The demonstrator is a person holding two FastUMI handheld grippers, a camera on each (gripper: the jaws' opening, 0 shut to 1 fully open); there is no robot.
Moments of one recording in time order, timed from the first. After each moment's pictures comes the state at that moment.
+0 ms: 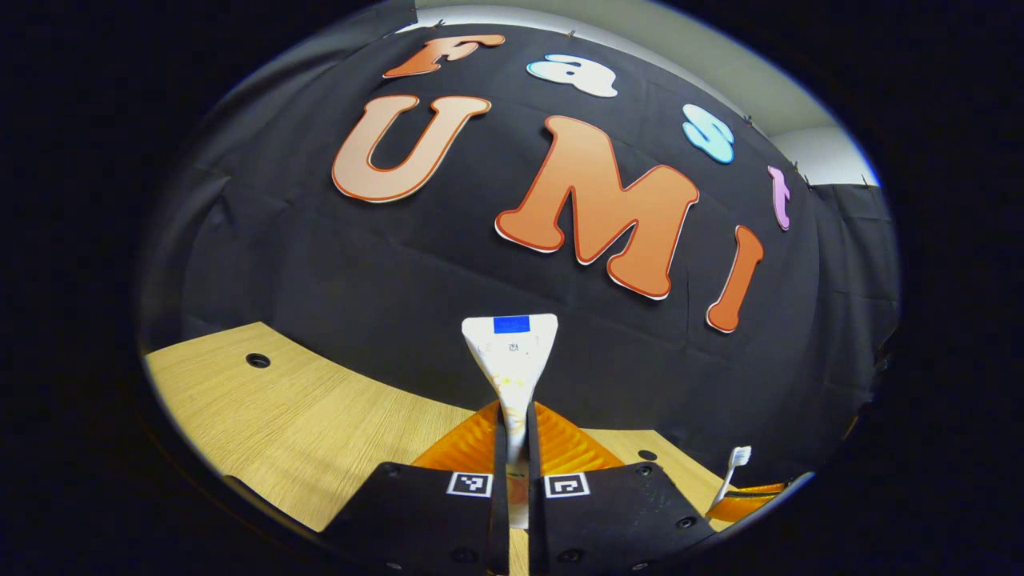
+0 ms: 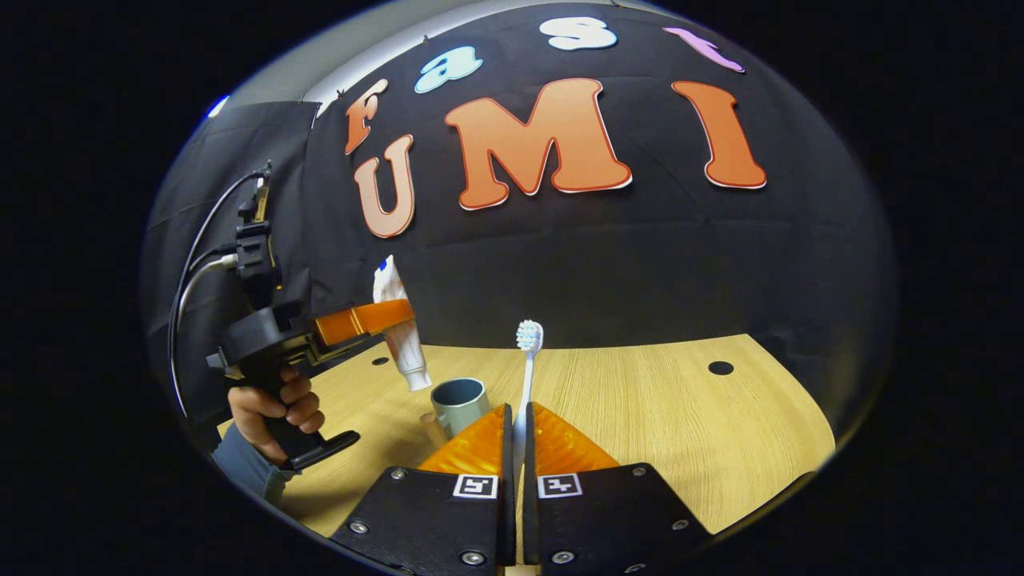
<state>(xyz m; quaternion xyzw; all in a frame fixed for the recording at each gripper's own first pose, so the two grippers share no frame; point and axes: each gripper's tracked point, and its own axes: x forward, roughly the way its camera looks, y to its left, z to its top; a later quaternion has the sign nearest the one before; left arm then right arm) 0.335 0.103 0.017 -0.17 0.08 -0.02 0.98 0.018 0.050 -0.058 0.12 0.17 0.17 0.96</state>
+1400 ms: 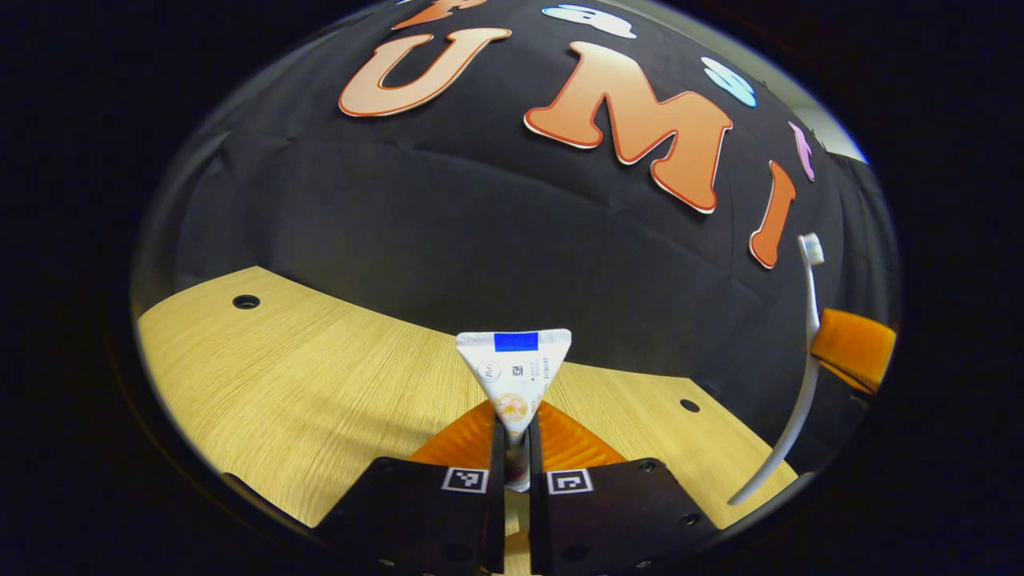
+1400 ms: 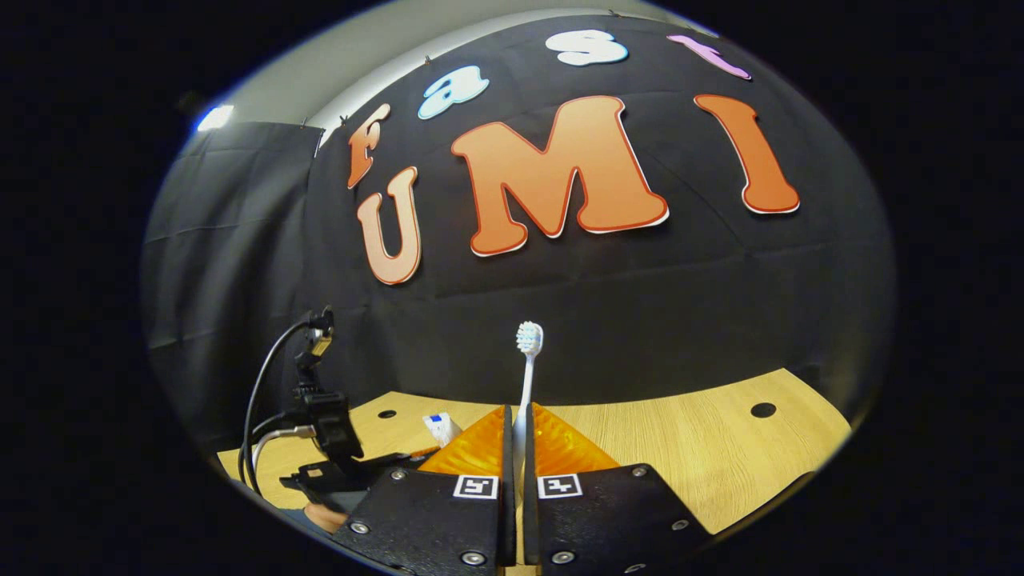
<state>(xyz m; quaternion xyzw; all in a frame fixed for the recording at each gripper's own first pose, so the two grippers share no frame) 0.349 0.100 -0.108 -0.14 0.19 -0.02 0.97 0.110 0.100 -0.010 0.15 0.08 0.18 0.97</state>
